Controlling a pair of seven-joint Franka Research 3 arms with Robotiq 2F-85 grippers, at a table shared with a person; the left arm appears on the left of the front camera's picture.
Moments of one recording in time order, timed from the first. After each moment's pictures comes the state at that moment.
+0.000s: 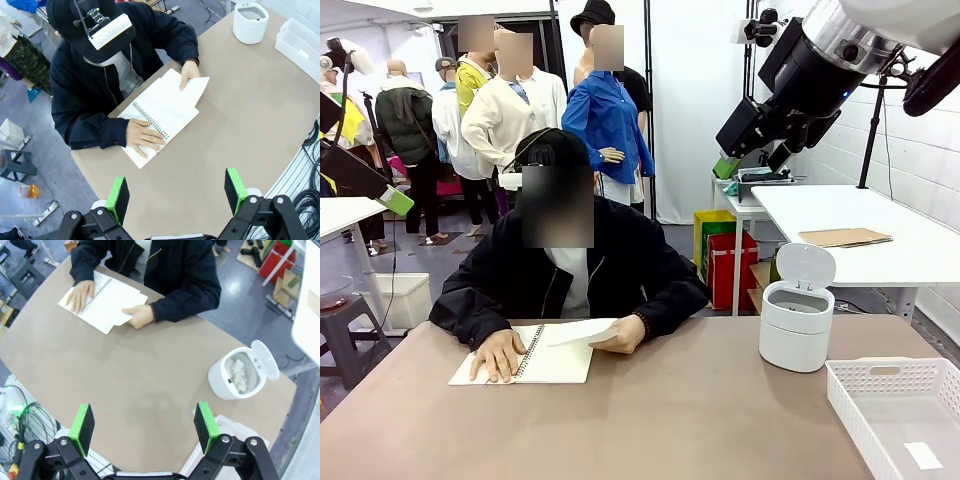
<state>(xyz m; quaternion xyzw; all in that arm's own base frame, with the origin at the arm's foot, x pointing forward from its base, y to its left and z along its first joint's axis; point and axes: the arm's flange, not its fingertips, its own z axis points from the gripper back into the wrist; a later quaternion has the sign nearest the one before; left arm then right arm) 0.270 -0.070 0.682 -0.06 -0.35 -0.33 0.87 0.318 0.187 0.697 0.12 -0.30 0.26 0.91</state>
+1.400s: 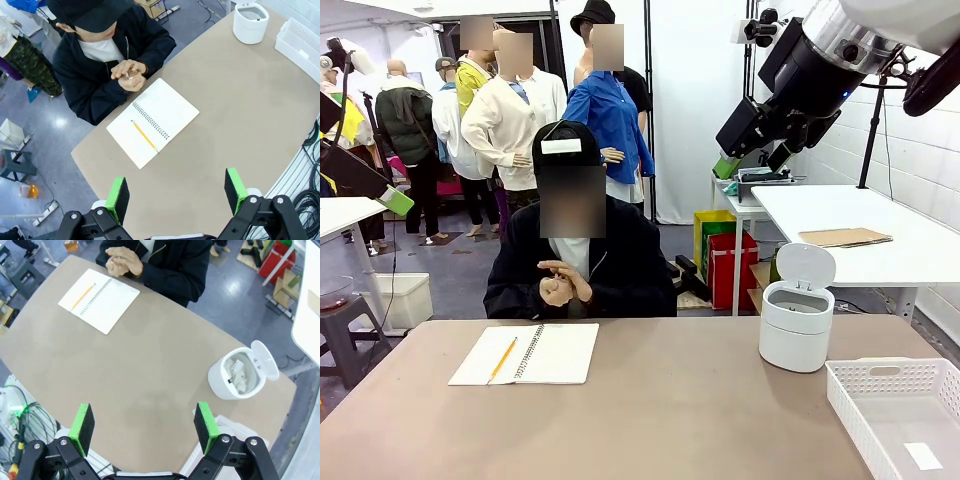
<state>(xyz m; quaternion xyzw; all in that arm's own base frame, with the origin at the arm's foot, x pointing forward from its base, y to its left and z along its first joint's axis) 0.270 -0.070 0.682 -0.06 -0.35 -0.33 0.87 0.318 0.187 0.697 0.12 -0.30 0.26 0.91</state>
